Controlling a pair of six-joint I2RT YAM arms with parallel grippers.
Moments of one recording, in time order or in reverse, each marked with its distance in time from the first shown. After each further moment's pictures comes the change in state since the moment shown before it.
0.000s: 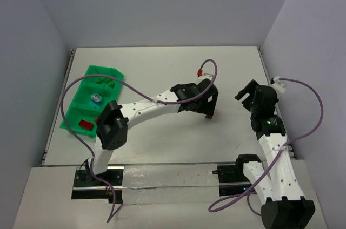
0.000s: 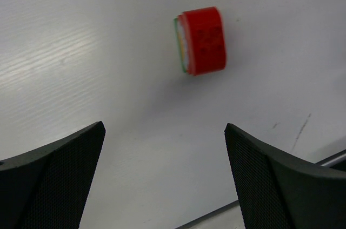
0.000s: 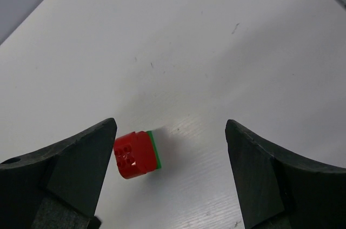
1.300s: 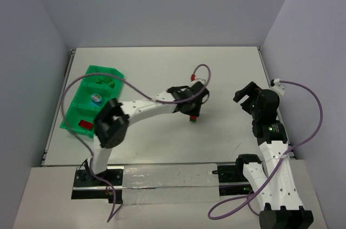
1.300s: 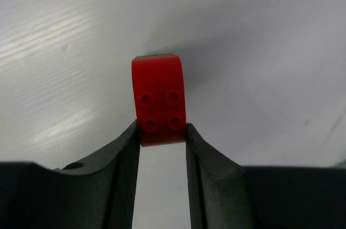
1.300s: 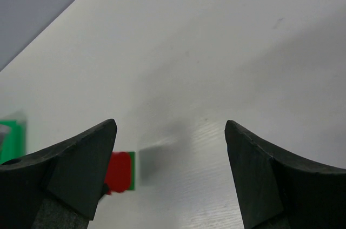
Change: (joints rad) left arm 0.027 0.075 -0.057 0.077 0.064 0.014; right arm -0.025 -0.106 -0.017 -0.023 -0.102 0.018
